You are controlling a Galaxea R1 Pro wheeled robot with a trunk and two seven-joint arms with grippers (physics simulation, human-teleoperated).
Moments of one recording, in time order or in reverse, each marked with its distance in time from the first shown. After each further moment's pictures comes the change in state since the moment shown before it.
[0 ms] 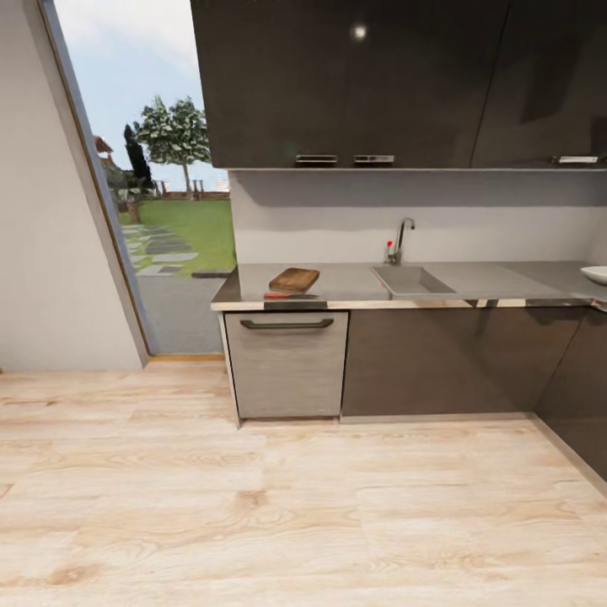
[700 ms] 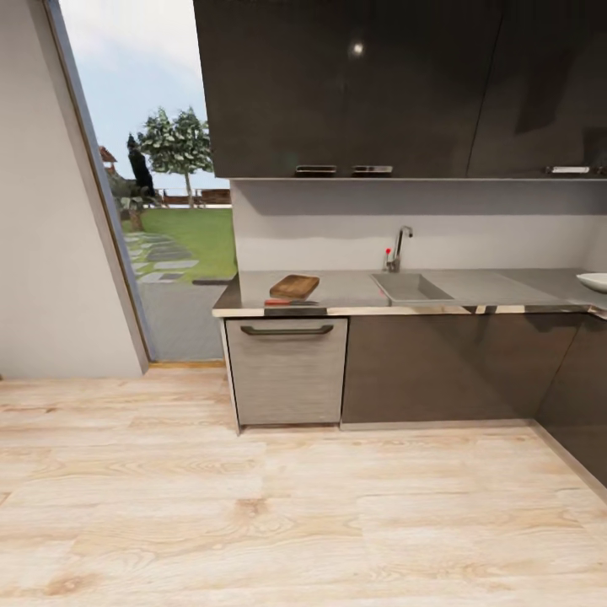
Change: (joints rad) left arm 0.000 0.007 -0.002 0.010 0.000 0.000 0.000; right arm 0.000 -0.026 -0.145 -0.001 0.000 -0.043 -0.004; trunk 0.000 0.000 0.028
